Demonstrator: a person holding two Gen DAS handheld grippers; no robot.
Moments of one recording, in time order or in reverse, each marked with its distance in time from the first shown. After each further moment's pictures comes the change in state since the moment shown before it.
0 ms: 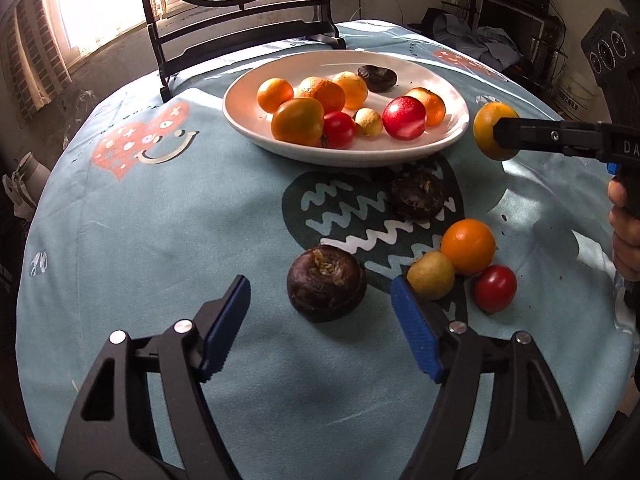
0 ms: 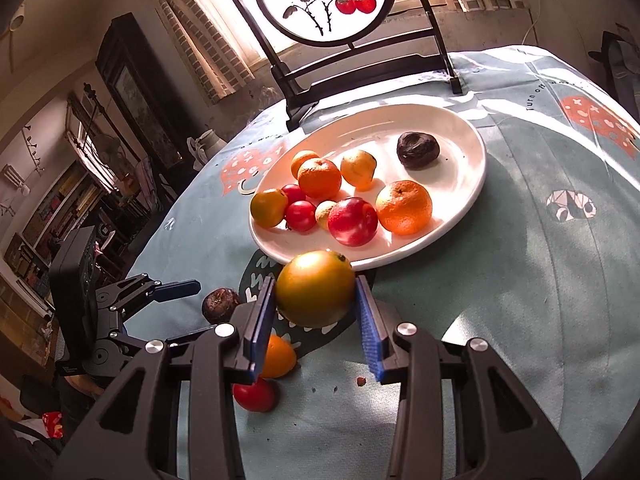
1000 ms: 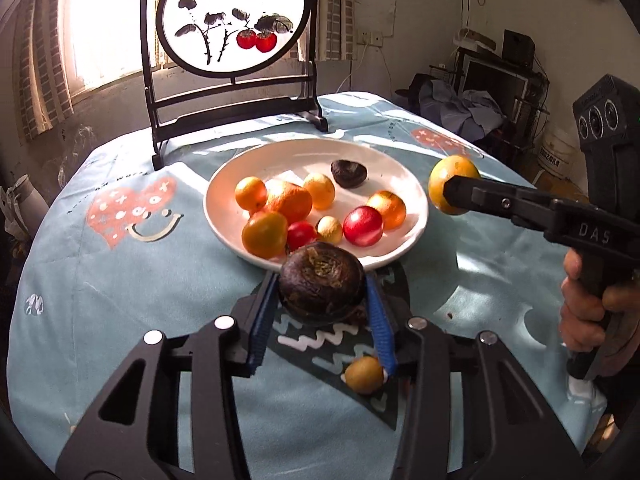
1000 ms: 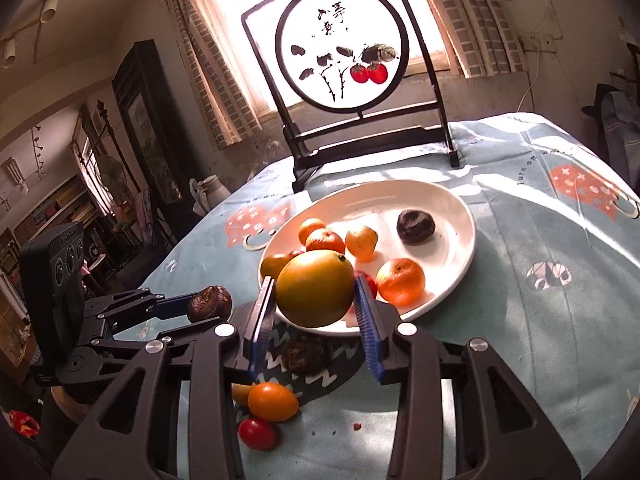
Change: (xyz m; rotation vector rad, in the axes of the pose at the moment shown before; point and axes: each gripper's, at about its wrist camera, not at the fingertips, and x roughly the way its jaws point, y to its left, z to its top) left arm -0.039 -0.015 0.047 -0.080 -0.254 -0.073; right arm -0.026 0.013 0.014 -0.073 -0.250 -0.045
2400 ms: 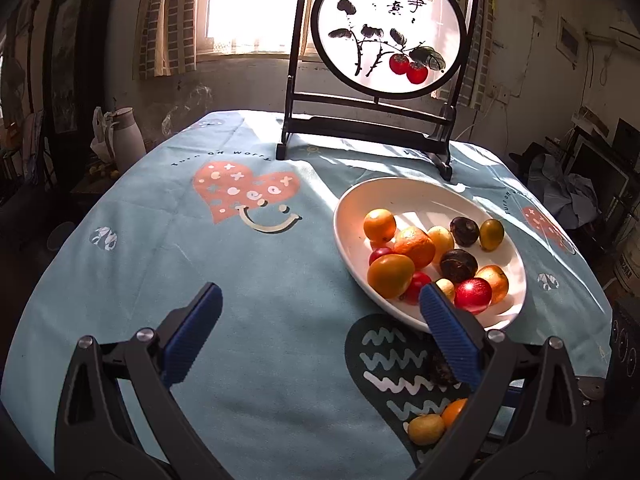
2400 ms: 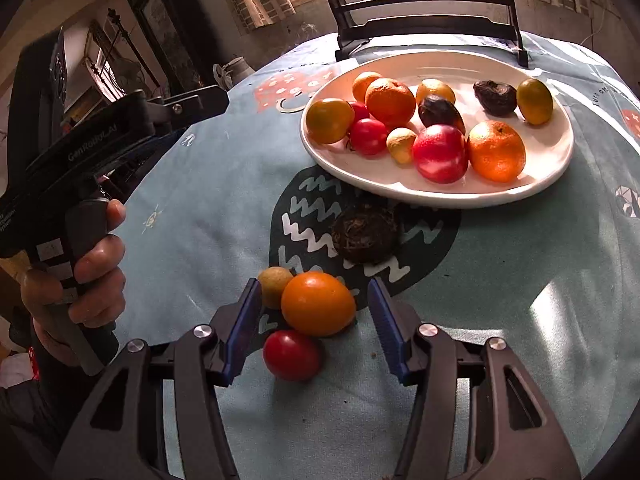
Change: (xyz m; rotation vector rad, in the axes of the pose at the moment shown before) left arm -0.015 0.051 0.001 -0.329 -0.058 0.328; right arm 0.053 0.035 -0.056 -0.102 0.455 0.095
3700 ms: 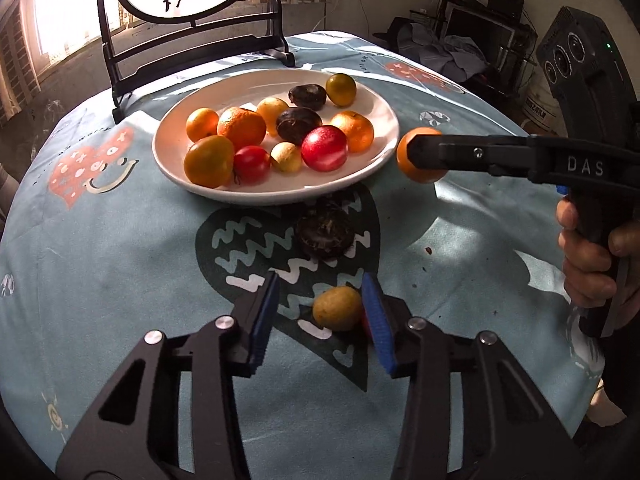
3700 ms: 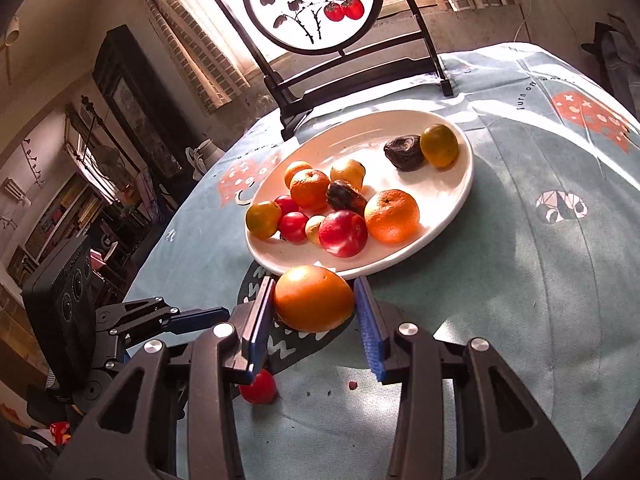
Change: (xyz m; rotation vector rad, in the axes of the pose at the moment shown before) left arm 0.012 -0.064 -0.062 0.434 0.285 -0.360; right arm -0.056 -0.054 0.010 0.207 -0.233 -0.010
